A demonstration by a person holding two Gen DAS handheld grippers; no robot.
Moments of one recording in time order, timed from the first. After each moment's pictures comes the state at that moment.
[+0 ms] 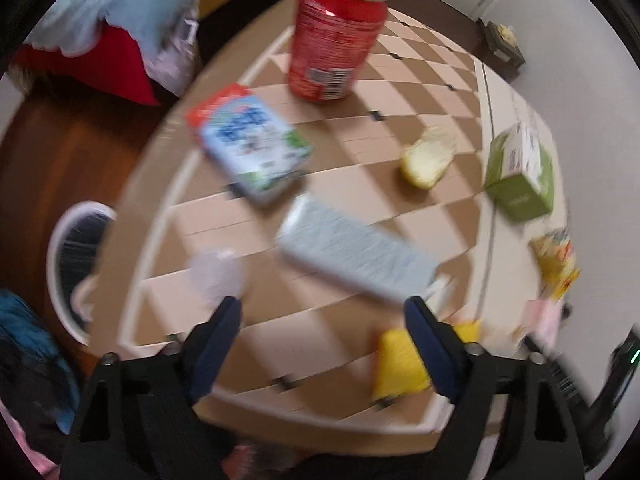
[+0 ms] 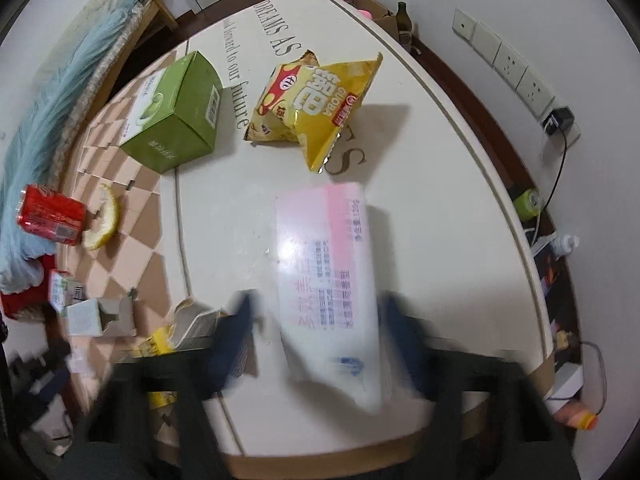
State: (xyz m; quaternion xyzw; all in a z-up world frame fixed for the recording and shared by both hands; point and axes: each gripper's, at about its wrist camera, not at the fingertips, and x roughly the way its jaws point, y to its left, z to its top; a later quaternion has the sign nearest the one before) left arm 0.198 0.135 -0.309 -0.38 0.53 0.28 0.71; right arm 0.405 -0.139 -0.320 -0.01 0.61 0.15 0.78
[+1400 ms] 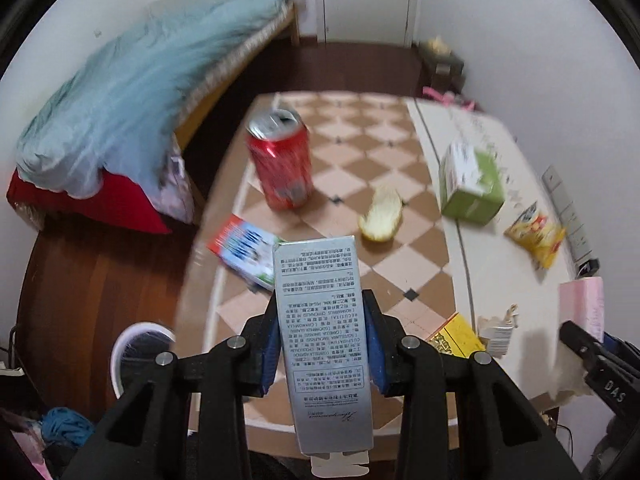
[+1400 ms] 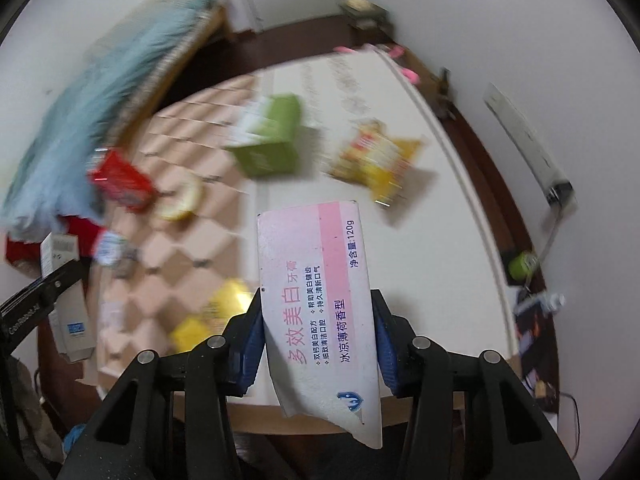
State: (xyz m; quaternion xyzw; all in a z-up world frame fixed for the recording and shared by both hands) left arm 0.185 0.113 -0.217 -0.15 0.46 0.28 0.83; right arm 0.333 -0.126 -0.237 -0.06 0.52 0.24 0.81
